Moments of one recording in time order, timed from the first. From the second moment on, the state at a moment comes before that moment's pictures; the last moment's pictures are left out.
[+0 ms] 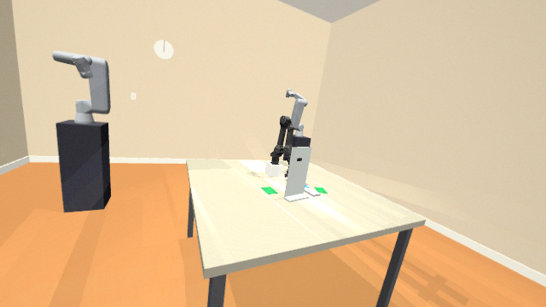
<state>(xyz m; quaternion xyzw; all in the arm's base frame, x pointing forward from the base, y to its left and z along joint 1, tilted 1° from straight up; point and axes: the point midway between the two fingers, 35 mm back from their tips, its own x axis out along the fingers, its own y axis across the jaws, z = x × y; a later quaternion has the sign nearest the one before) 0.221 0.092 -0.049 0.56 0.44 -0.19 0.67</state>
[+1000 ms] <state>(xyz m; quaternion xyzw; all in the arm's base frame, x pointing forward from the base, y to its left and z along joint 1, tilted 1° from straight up) 0.217 0.090 -0.043 0.56 0.44 -0.20 0.67</state>
